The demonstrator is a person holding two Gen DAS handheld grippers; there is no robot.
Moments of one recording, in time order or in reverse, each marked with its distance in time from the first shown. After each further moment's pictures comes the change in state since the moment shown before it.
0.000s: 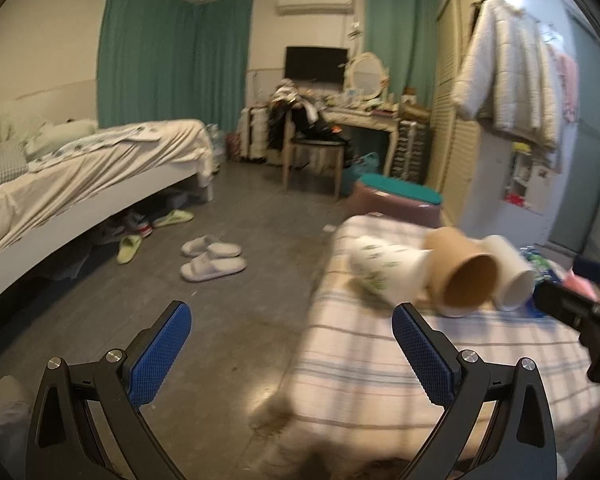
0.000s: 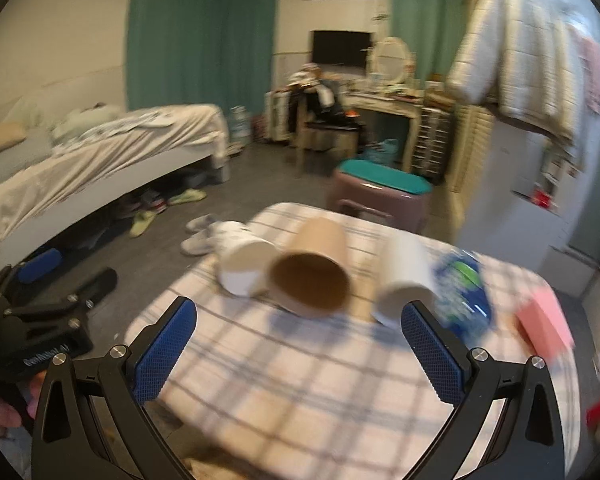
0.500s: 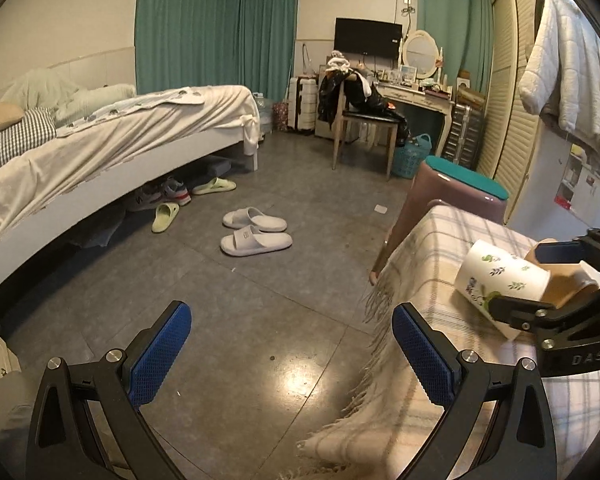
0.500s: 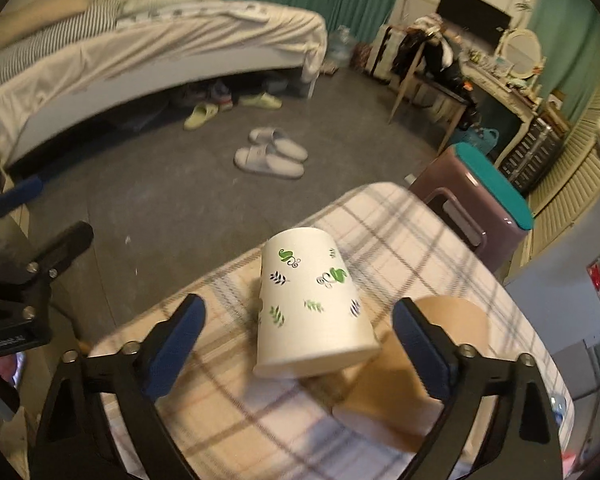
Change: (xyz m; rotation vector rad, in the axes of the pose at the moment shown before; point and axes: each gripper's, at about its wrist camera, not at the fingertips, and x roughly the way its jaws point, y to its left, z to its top) left arm 0.073 0.055 0.007 -0.070 0.102 0.129; right arm 0.174 0.069 0.050 -0.372 0.313 0.178
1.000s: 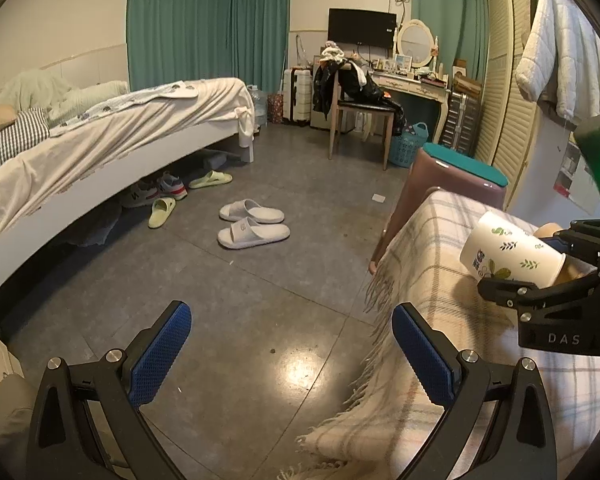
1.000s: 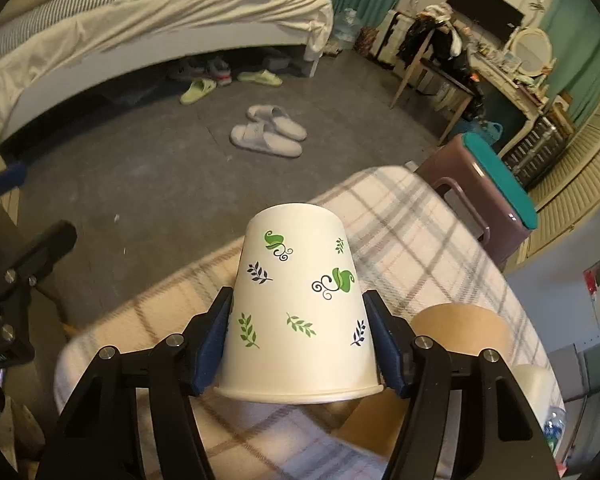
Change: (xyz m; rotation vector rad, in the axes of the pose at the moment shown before) left arm 0.003 -0.008 -0.003 0.026 0.021 -0.005; right arm 0.023 -0.005 0.002 -0.026 0.050 -0.036
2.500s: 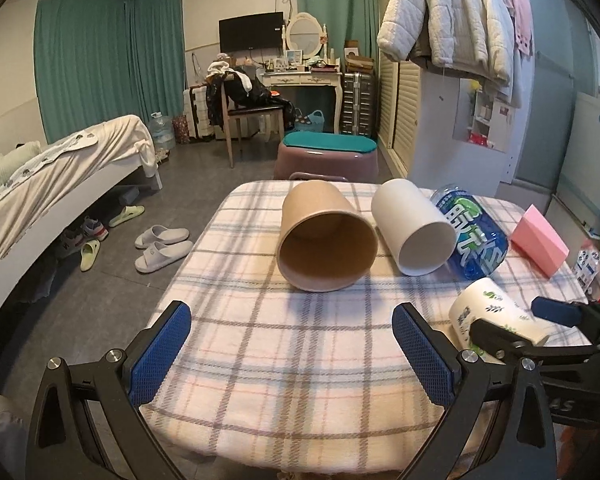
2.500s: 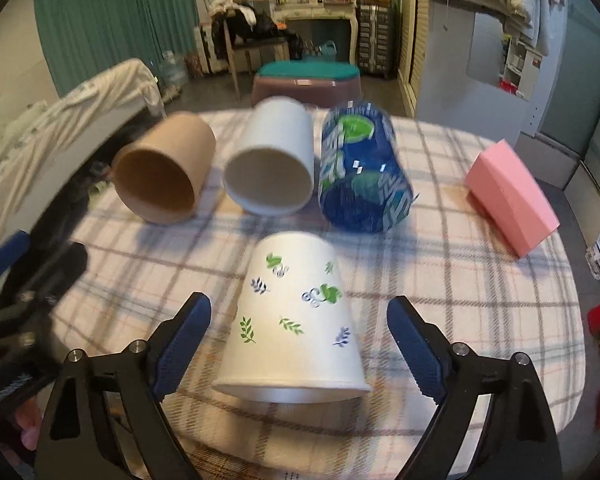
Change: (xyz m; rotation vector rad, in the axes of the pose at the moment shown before) left arm -0.095 -0.187 -0.034 0.242 -0.006 -0.223; right arm -0.133 -0.107 -0.226 0.700 -0.068 -0.129
